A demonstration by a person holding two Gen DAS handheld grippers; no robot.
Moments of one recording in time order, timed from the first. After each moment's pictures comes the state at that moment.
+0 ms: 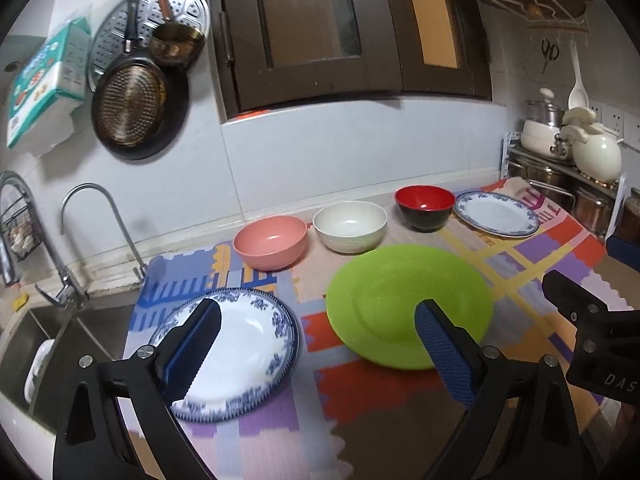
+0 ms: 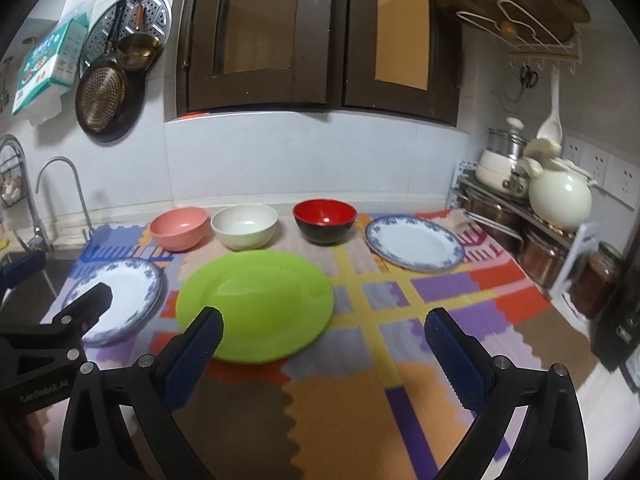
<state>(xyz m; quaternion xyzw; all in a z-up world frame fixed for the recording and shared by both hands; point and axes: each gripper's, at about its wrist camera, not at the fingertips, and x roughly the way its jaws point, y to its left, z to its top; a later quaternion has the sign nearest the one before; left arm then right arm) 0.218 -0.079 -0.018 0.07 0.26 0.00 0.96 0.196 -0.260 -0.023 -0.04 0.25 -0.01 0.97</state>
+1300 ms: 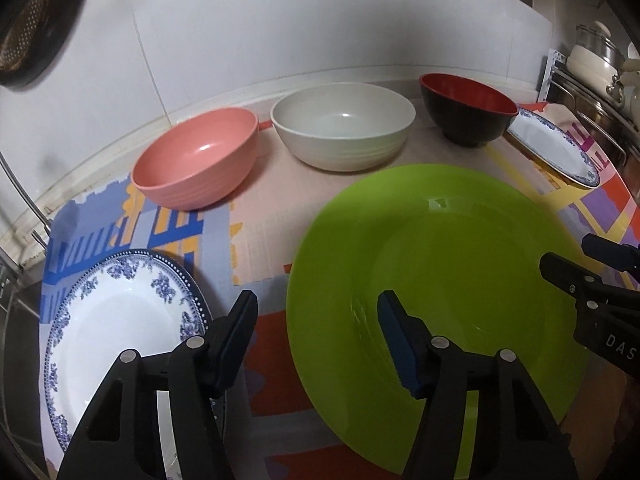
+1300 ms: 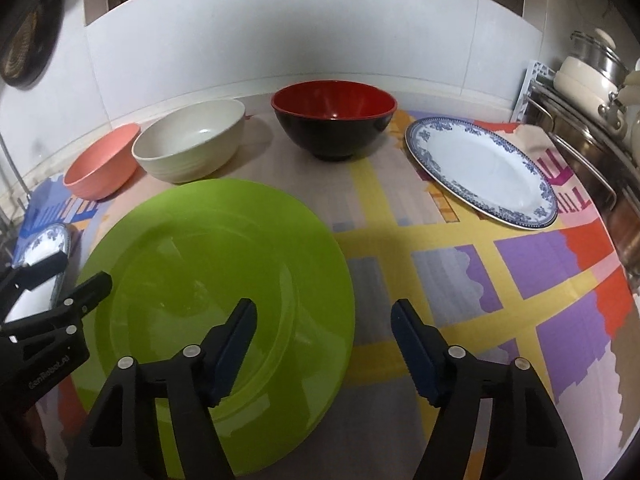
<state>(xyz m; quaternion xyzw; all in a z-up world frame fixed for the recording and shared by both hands) 0.385 -0.089 -0.125 0.06 0.43 -0.02 0.90 0.375 -0.275 -0.127 -0.02 0.43 0.02 0.90</state>
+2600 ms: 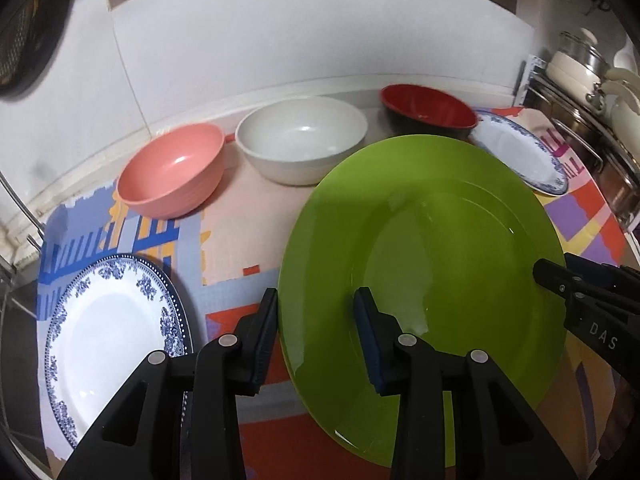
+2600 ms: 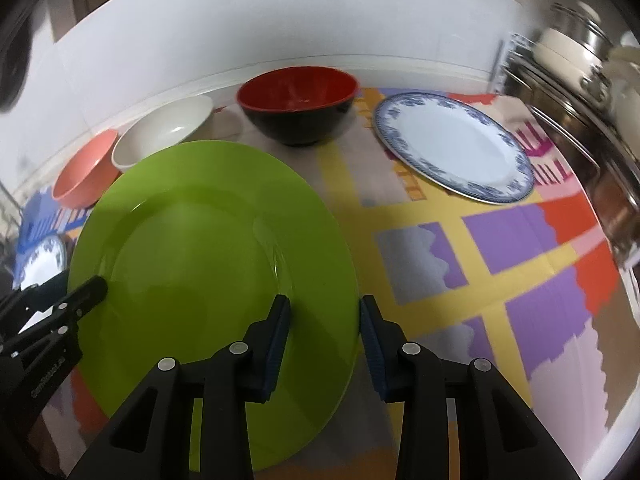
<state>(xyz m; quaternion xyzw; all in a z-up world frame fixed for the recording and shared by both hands) 0.371 -0.119 -0.088 0.05 0.45 -0.05 0.89 0.368 -0.302 -0.104 0.01 0.47 -0.02 0.88</state>
